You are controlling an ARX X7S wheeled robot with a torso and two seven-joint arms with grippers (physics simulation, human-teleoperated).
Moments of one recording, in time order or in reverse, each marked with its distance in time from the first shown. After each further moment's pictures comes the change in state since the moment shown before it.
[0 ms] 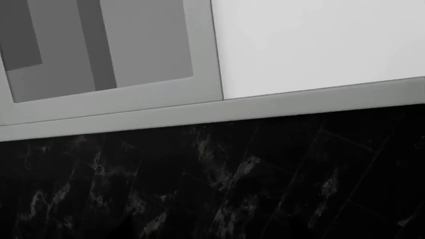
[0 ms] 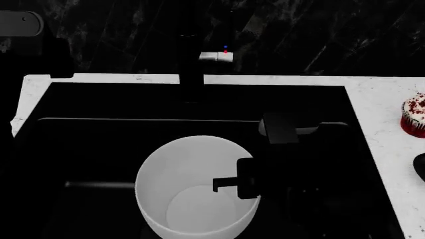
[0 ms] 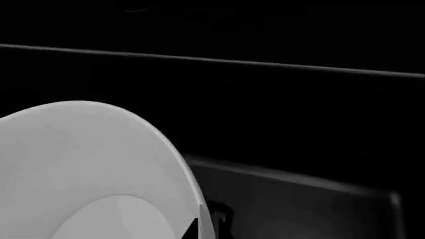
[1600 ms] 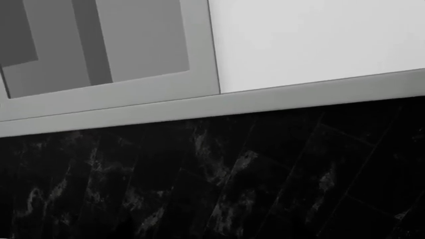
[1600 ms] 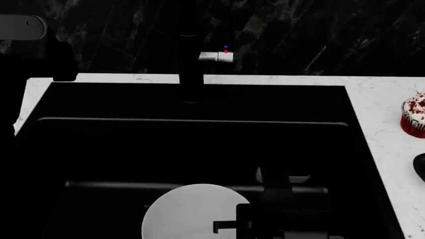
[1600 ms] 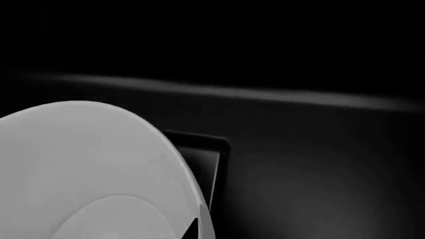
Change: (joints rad) left arm 0.002 -0.001 0.013 -0.017 -0.010 0.011 -0.001; right arm -0.028 -0.243 0.449 0.573 -0.689 -0.197 -0.331
